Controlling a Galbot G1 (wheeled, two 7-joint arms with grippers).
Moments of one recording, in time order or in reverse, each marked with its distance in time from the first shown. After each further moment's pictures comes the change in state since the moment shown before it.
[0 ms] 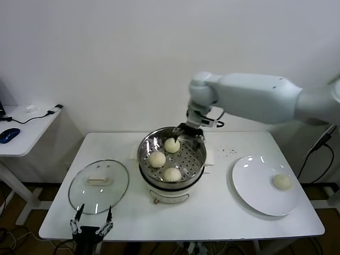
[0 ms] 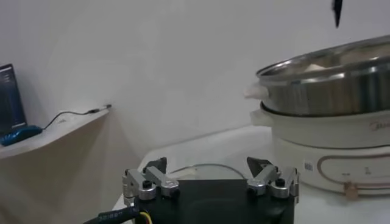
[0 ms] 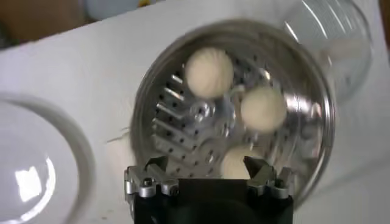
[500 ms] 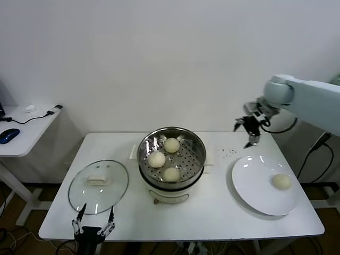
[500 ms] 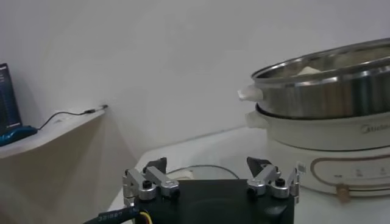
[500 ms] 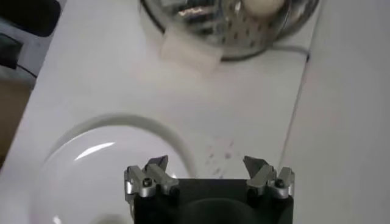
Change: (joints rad) left arm 0.007 -0.005 0.007 -0.005 0.004 0.003 0.003; right arm -0.108 -0.388 0.031 -0.058 0.053 -0.341 -0.040
